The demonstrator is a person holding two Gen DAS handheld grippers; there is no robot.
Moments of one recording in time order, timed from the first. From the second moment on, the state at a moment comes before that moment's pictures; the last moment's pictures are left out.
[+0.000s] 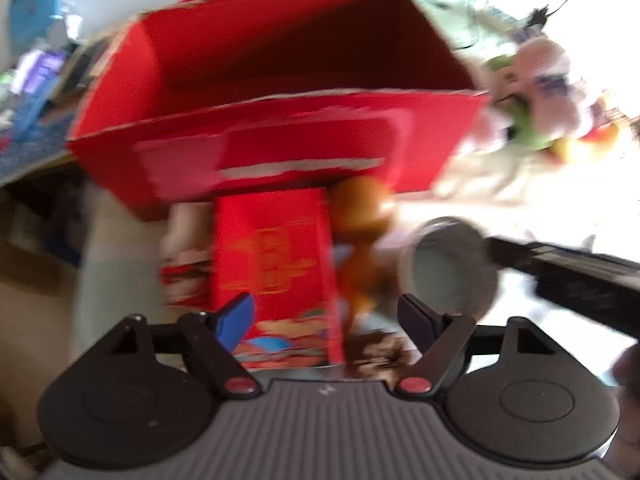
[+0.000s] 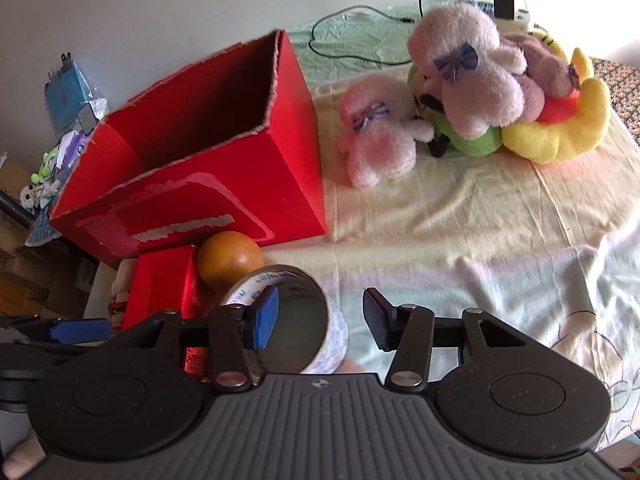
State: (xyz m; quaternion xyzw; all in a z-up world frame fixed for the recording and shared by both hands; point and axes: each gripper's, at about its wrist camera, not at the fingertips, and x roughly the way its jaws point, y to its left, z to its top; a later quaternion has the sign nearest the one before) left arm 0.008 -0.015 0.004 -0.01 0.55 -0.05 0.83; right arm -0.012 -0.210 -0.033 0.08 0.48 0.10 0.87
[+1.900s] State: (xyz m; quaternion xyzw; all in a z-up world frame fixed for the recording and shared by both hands) left arm 0.043 -0.069 0.107 -0.01 0.36 -0.14 0.92; right arm 0.046 -0.258 0.052 0.12 0.31 0.23 0.91
